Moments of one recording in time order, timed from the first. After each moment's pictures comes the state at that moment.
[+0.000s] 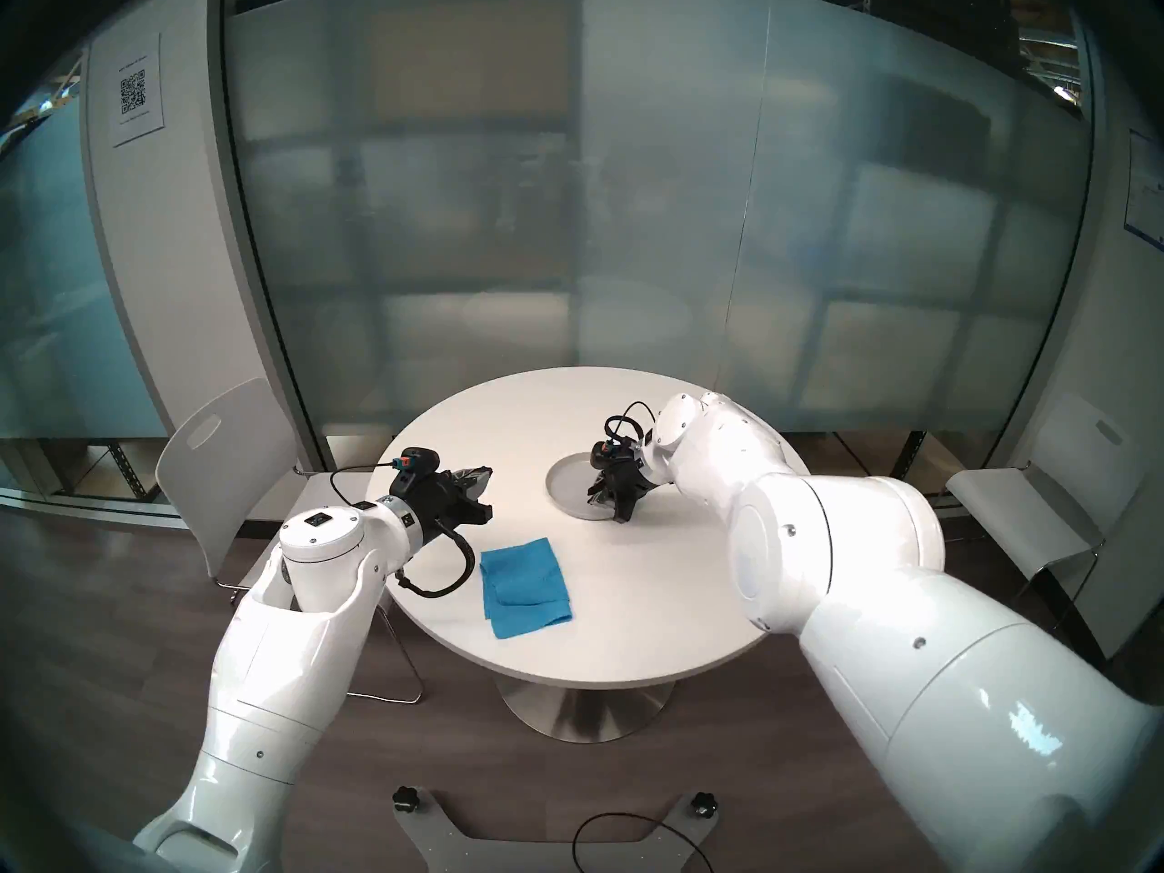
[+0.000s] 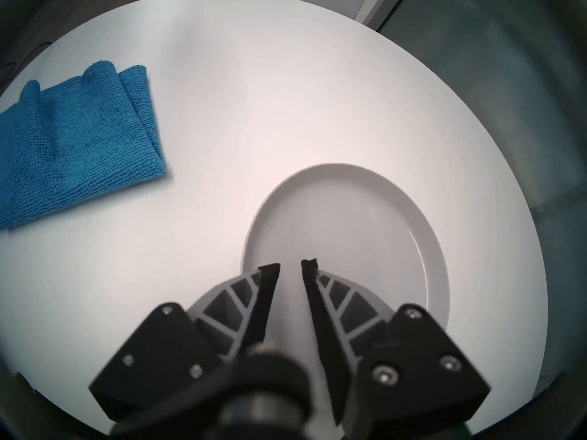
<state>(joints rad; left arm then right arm) 1.47 -1.42 -1.49 -1.69 -0.19 0.47 -0.35 -0.41 -1.57 1.61 -0.13 -1.11 -0.23 0.95</state>
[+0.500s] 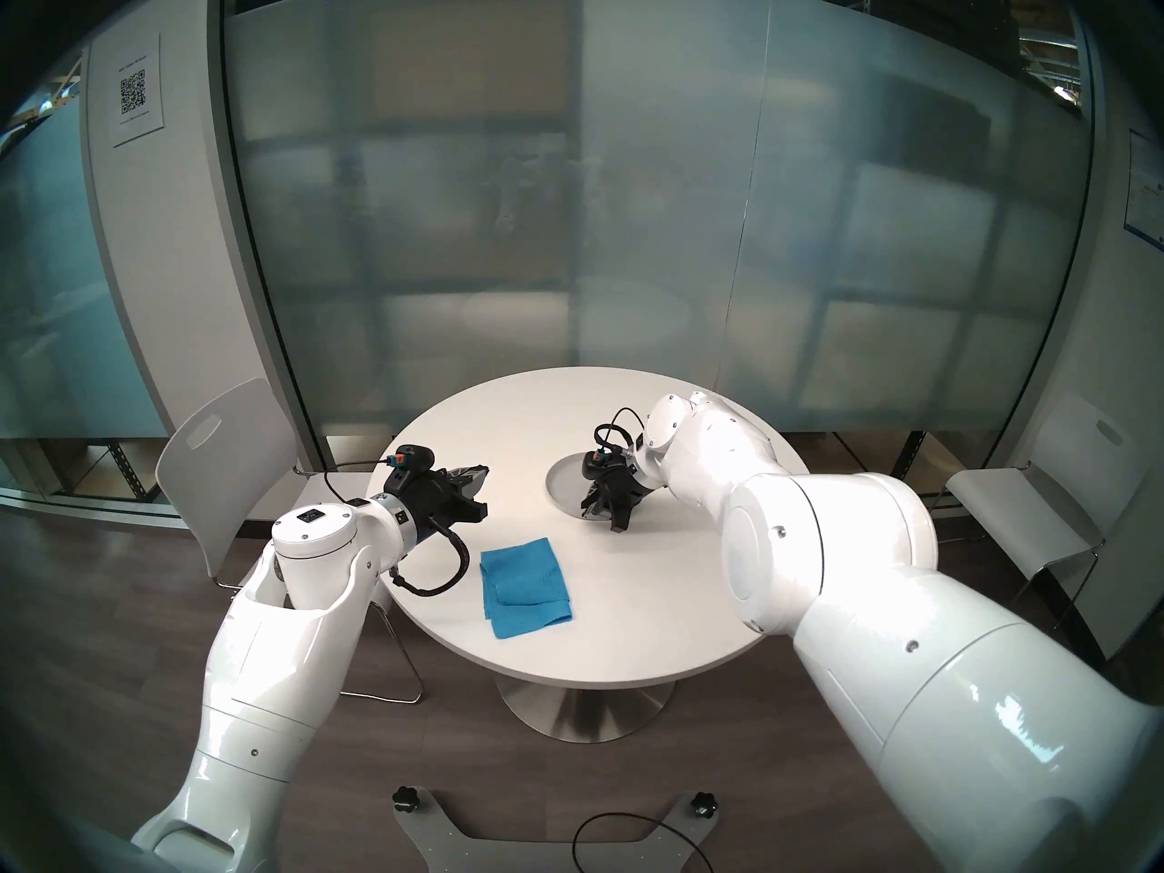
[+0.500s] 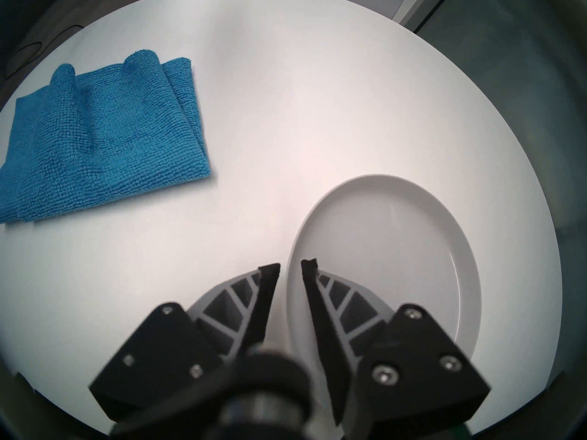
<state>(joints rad) 1.47 -1.41 -1.50 -1.71 -0.19 0.49 -0.37 -0.41 -1.59 1.57 -0.13 -1.14 -0.26 1.01</state>
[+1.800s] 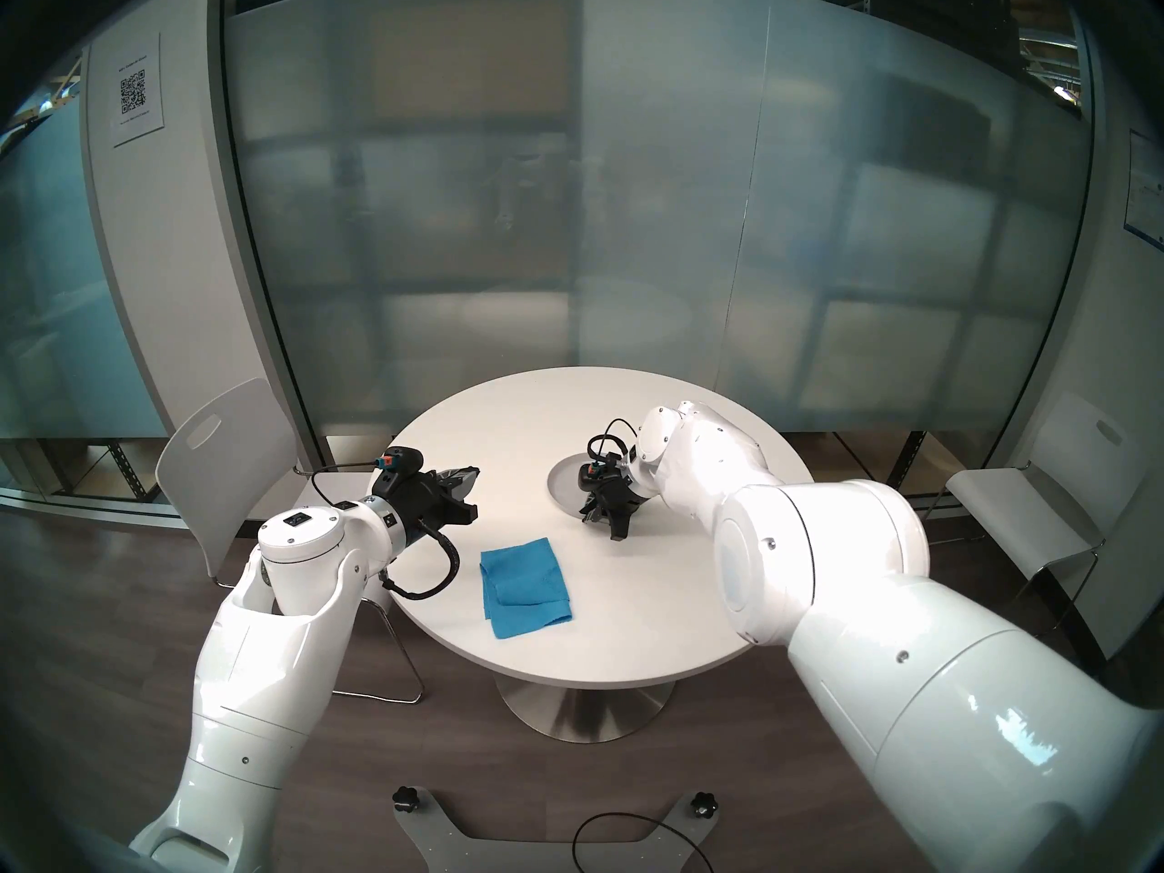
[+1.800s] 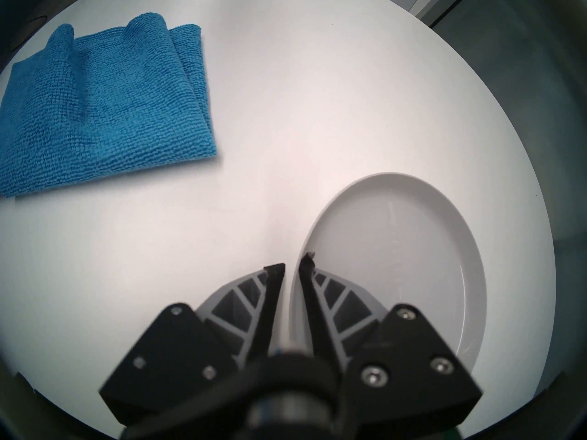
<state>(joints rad) 1.50 -1.41 -1.53 -1.74 -0.19 0.50 -0.37 -0.43 -1.60 1.55 -0.12 -1.19 -0.28 0.95</state>
